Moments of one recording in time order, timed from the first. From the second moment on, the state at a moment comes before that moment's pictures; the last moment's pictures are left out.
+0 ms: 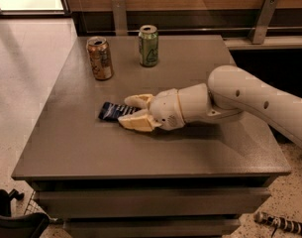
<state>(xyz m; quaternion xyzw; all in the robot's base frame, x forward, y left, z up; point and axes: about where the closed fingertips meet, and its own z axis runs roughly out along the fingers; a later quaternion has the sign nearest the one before) 0.501 0.057 0.811 -0.54 0.62 0.41 0.39</state>
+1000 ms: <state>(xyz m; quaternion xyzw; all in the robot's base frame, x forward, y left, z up) 0.501 0.057 0.812 -0.54 0.62 0.41 0.39</state>
